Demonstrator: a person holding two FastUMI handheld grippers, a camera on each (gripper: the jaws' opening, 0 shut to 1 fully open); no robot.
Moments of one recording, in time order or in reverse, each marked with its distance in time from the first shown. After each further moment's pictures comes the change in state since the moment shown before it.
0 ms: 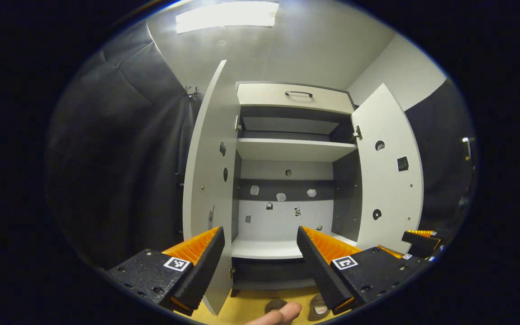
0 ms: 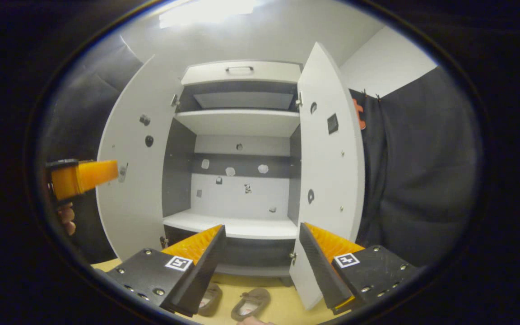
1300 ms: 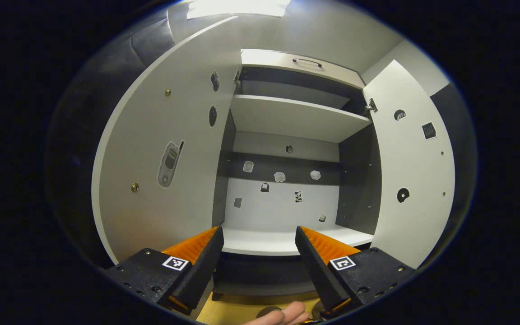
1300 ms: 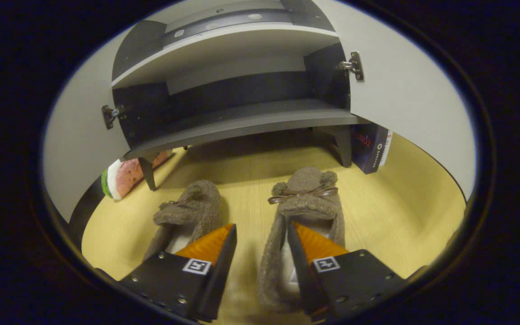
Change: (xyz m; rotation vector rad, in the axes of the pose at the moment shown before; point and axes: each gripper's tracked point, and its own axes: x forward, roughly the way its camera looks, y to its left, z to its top) left arm 0.111 0.005 -0.103 -0.065 0.004 -0.045; right arm 0.066 0.056 -0.392 0.123 0.674 -0.046
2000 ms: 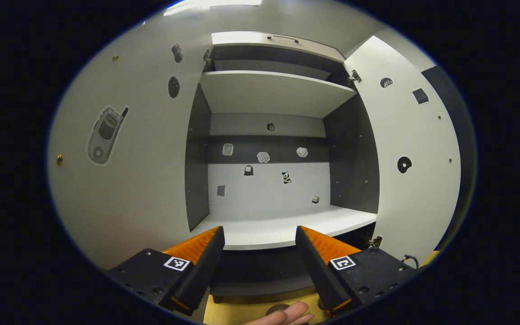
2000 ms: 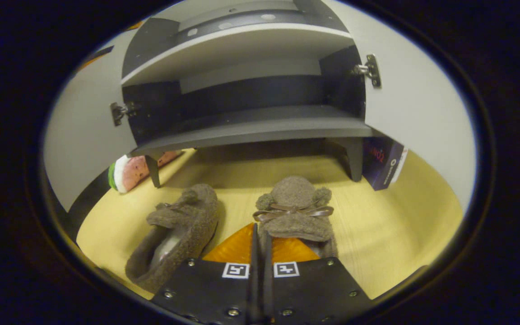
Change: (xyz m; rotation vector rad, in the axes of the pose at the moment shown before) left arm 0.039 -0.018 -0.049 0.100 0.111 -0.100; right arm -0.005 -0.001 0.021 -0.133 -0.064 0.152
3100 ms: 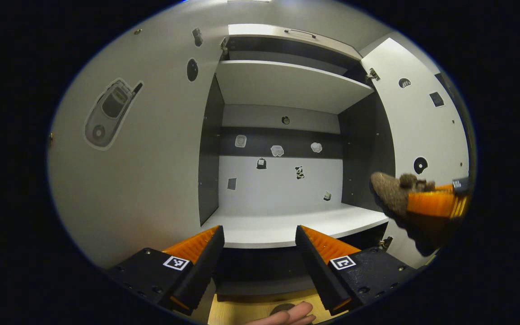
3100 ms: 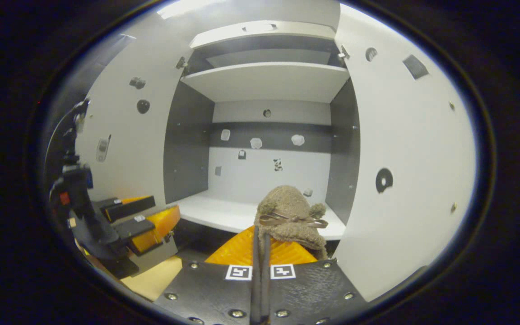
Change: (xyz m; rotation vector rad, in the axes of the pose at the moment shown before) left arm 0.011 0.027 -0.010 -0.050 0.046 0.036; right arm -0.165 0.026 0.349 -0.140 -0.467 0.039
